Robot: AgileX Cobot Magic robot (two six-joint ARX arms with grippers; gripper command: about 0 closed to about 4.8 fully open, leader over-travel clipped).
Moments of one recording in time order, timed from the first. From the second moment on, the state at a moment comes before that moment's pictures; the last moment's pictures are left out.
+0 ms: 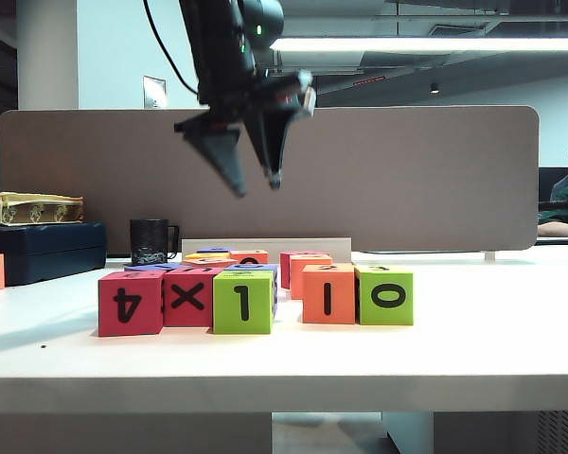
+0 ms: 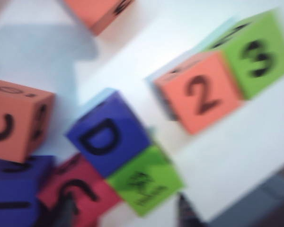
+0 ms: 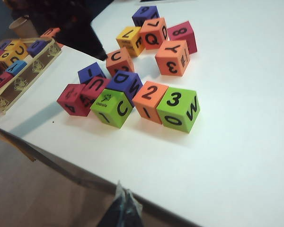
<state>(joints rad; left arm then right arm) -0.55 2.23 2.35 -1.44 0.16 0.11 0.11 0.45 0.62 -0.63 -0.51 0.13</state>
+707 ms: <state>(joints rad) -0.58 1.98 2.10 -1.43 0.16 0.07 0.11 0.60 0.62 -0.49 -0.52 0.13</state>
